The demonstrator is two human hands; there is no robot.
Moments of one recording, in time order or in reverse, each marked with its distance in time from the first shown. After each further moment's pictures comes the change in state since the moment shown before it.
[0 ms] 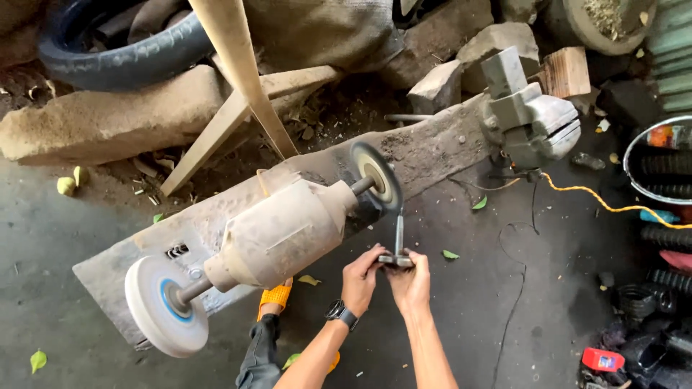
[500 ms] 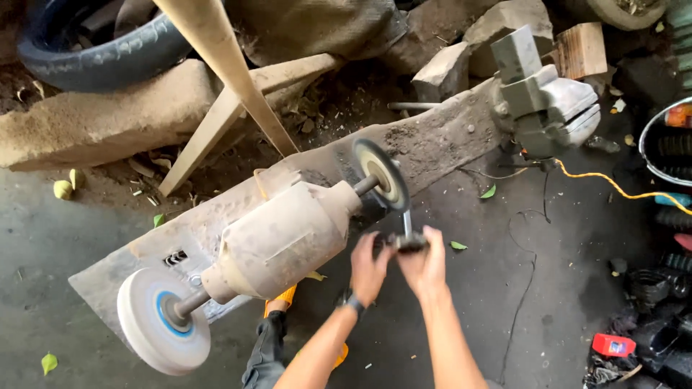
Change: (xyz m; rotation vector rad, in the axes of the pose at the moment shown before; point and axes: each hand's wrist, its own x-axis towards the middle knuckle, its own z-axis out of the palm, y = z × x) left_hand 0.037 -0.008 0.008 0.234 -0.027 -0.033; right_hand 0.053 -0.015 0.009 0.150 -0.039 0.091
